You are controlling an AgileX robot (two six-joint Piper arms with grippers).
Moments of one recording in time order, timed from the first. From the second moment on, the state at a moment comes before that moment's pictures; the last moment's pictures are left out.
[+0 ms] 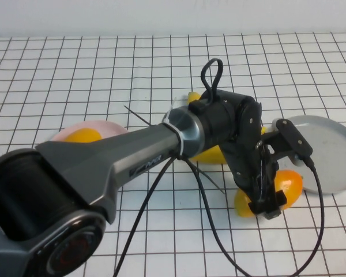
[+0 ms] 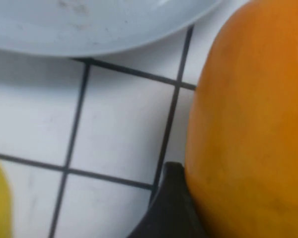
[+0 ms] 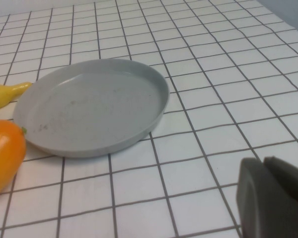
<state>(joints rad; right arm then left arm) -0.05 -0.01 0.03 -0.11 0.34 0.24 -0.86 2.24 -1.85 -0.30 0.94 0.65</state>
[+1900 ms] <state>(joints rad) -0.05 -0.01 0.03 -0.11 0.34 0.24 -0.24 1.21 -1.13 -0.60 0.71 0.78</state>
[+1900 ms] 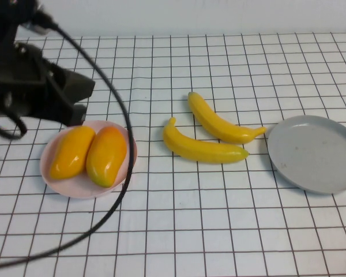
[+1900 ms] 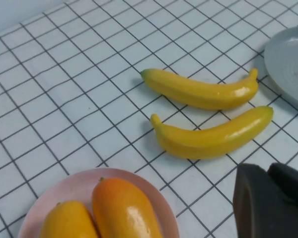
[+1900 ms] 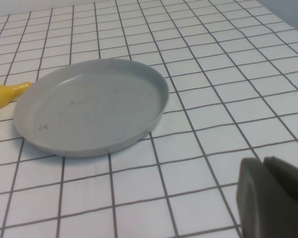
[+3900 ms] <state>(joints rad) -0.05 -0.01 0.03 -0.11 0.34 0.24 -0.15 -0.01 0.03 0.04 0.37 0.17</state>
